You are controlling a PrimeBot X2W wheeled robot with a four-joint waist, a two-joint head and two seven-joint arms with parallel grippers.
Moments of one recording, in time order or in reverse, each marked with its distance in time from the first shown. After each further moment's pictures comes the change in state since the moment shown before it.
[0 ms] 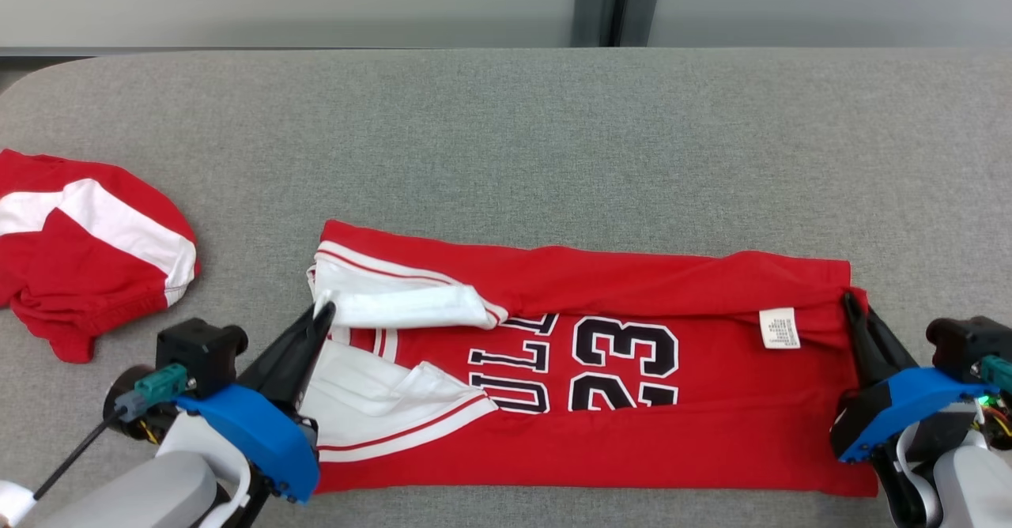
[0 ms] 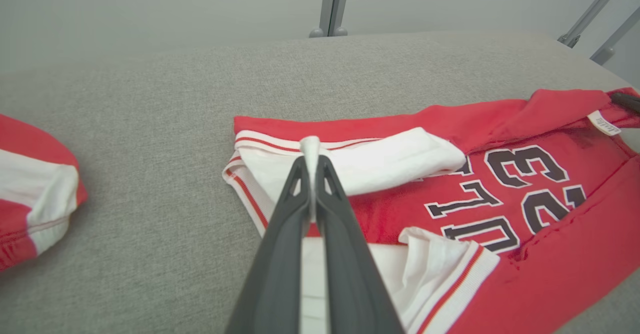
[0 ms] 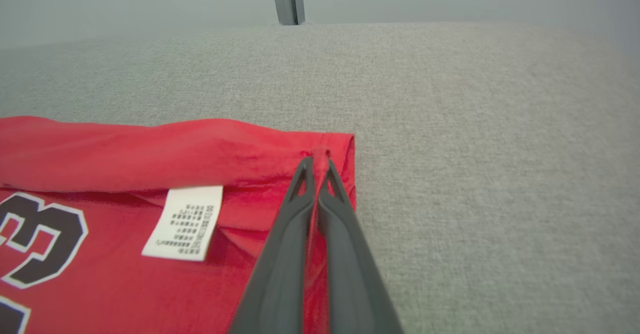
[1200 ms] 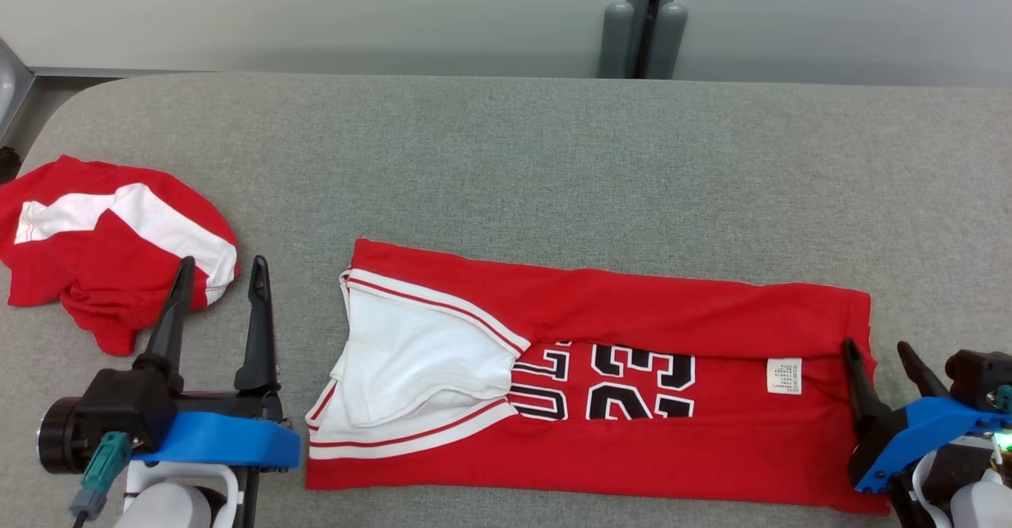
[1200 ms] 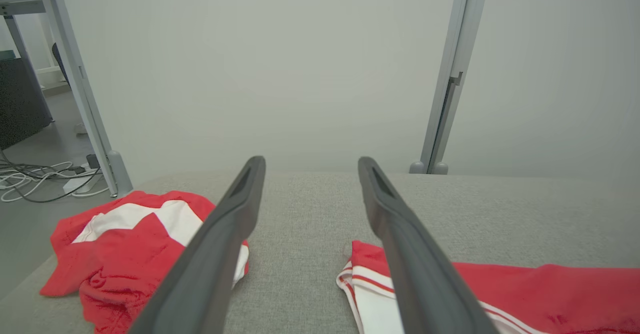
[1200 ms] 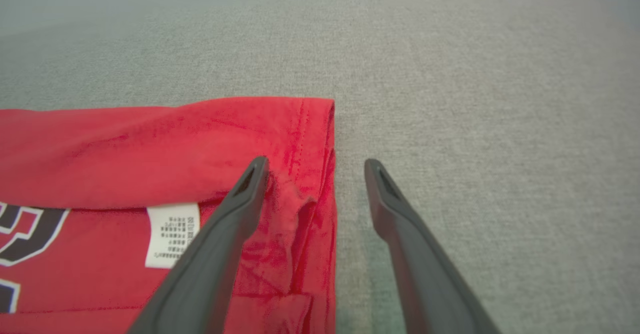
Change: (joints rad) left arm 0.432 -0.316 0.756 -0.085 0.571 0.056 -0.001; right arm 0.071 0.049 -0.129 -0.009 -0.041 0.000 0.073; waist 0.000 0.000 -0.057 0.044
